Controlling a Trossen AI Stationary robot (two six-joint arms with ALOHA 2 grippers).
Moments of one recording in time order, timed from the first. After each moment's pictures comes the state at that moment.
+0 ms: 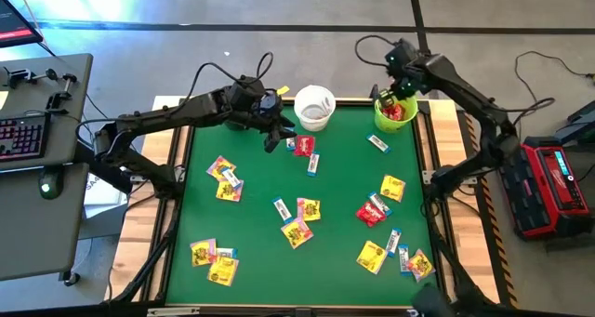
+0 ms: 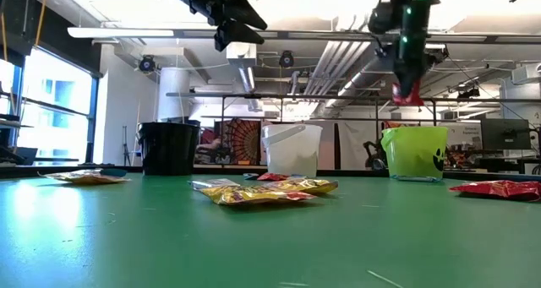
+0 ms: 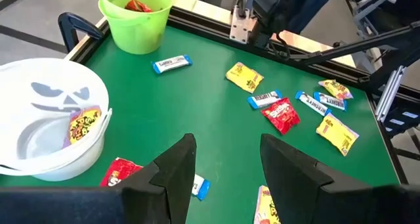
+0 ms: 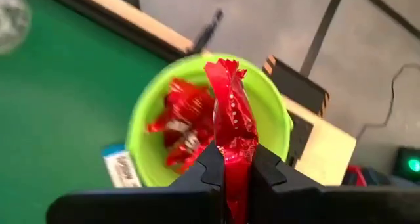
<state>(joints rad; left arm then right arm) 0.38 1.45 1.28 -0.41 0.30 -0.08 -0.93 1.47 1.43 -1.16 0.30 0.06</state>
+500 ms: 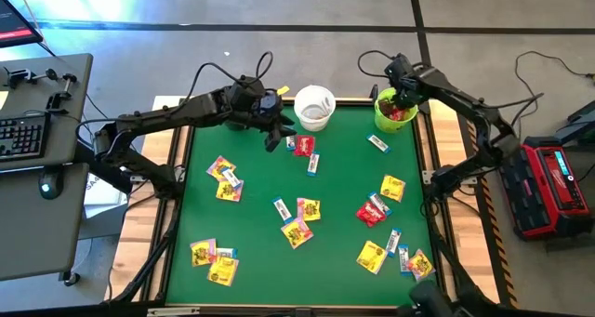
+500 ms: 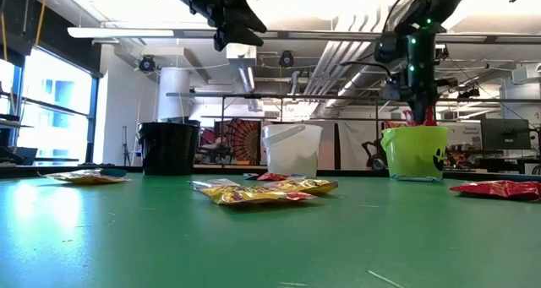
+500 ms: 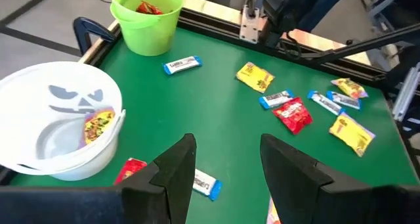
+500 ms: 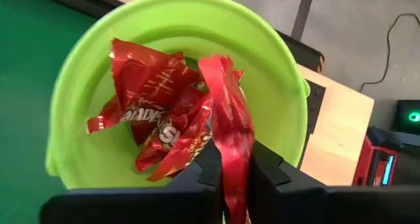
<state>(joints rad) 0.38 1.45 1.28 -0.41 0.25 -0.05 -0.99 1.47 1.19 -1.00 0.34 0.16</state>
